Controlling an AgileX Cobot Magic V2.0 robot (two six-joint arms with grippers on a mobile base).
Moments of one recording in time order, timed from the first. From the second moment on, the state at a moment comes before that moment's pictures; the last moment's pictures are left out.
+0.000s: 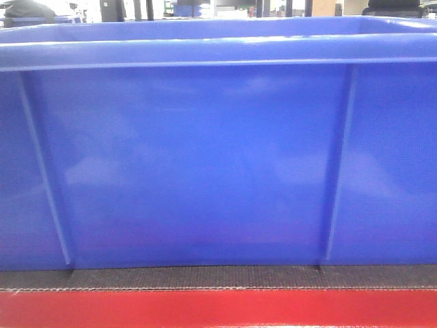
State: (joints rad) left arm -0.10 0.19 -0.40 0.05 0.29 -0.19; right arm 0.27 0.16 -0.40 -0.04 0.26 0.13
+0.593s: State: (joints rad) left arm -0.10 0.09 -0.39 0.05 0.29 -0.19; right arm 0.27 0.07 -0.39 -0.04 0.27 0.12
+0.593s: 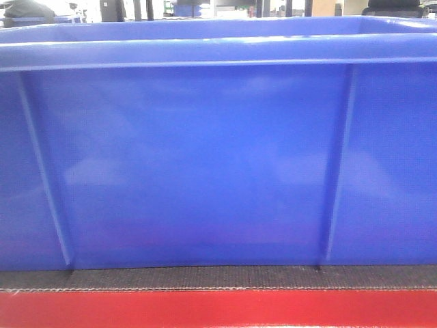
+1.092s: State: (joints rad) left arm -0.10 0.09 -0.39 0.05 0.28 -0.19; right arm 0.11 0.01 -0.19 -0.01 0.21 0.05
